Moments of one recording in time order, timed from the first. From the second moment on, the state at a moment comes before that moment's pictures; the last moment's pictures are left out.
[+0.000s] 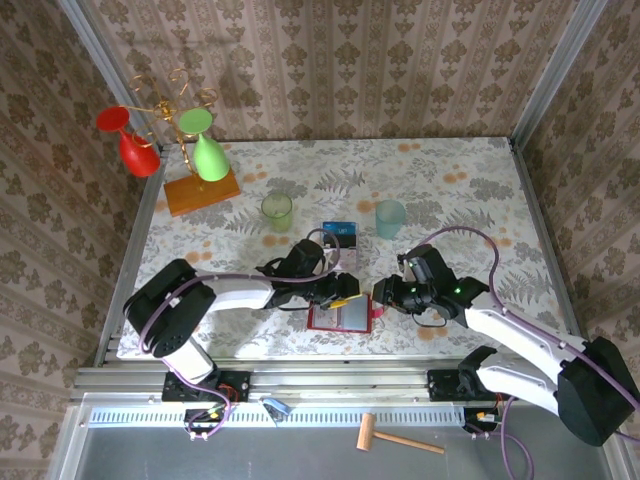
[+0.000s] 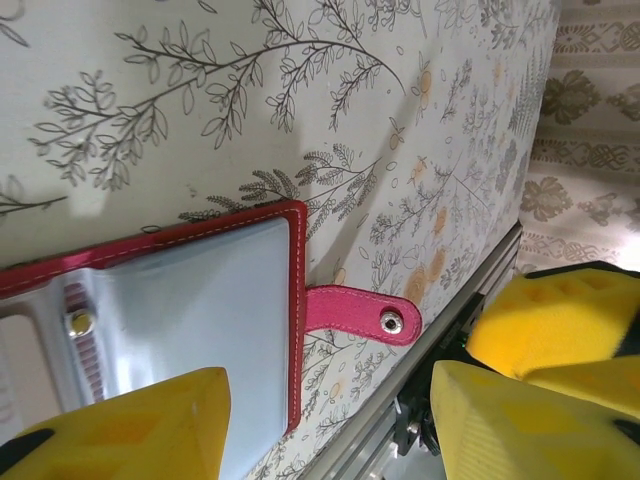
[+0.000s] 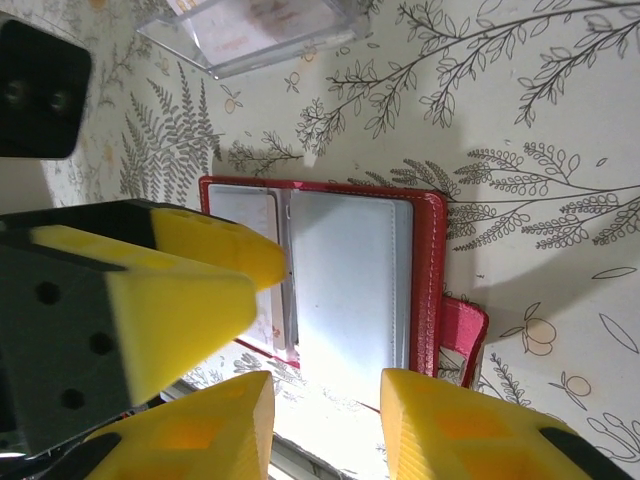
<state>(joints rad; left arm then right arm) -0.88 1.61 0.68 0.21 0.56 -1.09 0.55 1.04 0.52 -0.36 -0.35 0.89</state>
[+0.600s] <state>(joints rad) -0.78 1.43 0.51 0.19 0.55 -1.08 0.70 1.36 0.68 -0.27 -0.37 0.91</state>
